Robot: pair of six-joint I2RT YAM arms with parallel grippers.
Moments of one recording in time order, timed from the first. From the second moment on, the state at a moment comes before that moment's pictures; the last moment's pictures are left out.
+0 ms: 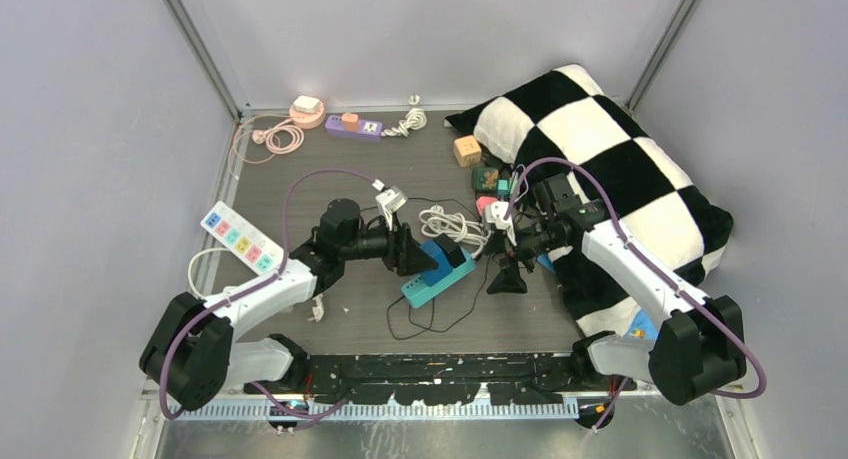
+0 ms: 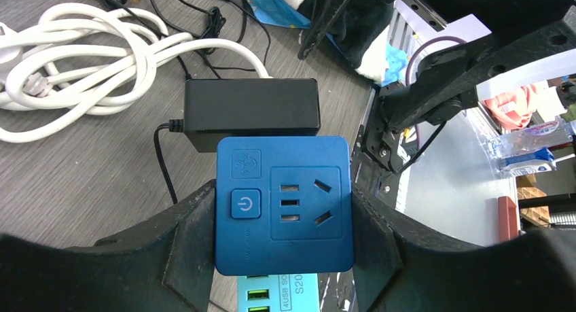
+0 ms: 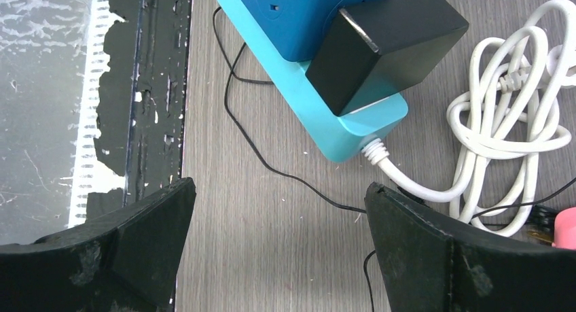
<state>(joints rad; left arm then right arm) -0.58 1.21 0.58 0.30 0.70 -0.42 0.36 1.23 0.90 -0.83 -0.97 -0.94</state>
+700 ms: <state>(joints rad) -0.58 1.24 0.55 0.35 0.74 -0.48 0.34 1.29 0.93 -0.75 -0.98 -0.73</state>
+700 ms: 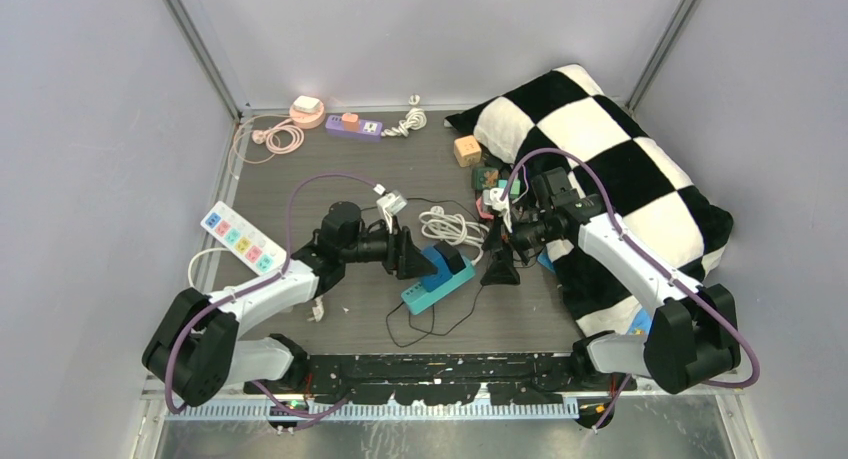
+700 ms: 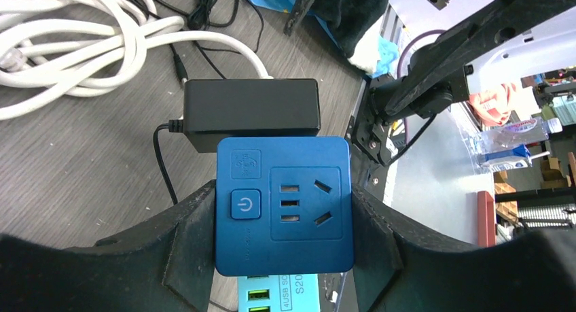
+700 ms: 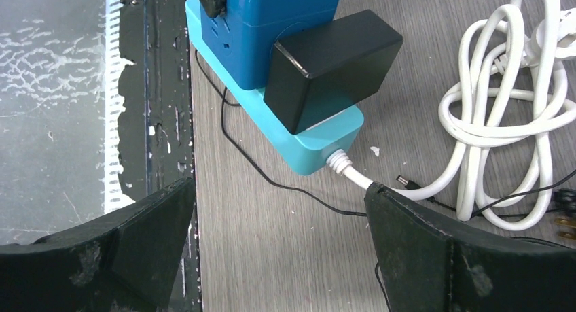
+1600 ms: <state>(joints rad) -0.81 1.28 0.66 0.04 0.64 0.18 0.34 1.26 0.83 -0.70 -1.02 -0.89</state>
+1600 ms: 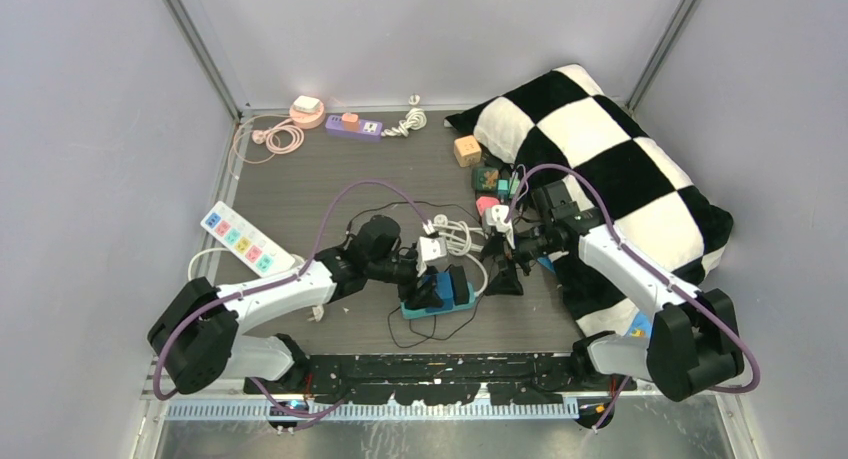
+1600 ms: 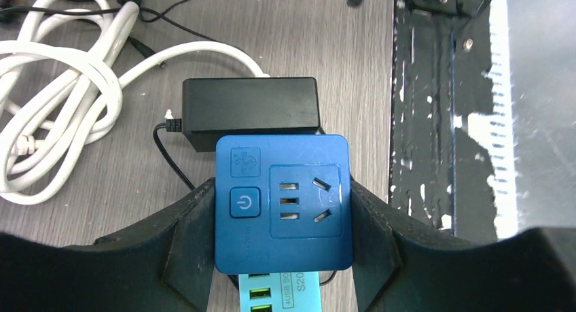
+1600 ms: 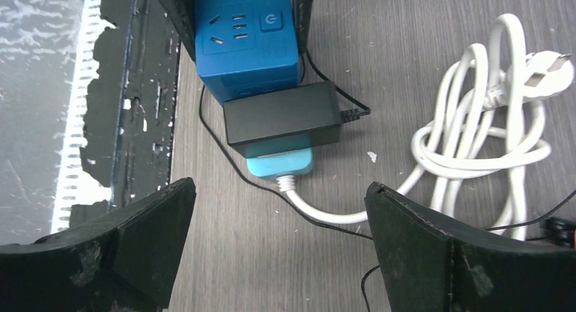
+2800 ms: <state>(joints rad) -0.93 1.31 0.65 0.03 0.51 0.42 0.59 1.24 0.63 -0.31 -0.85 -0.89</state>
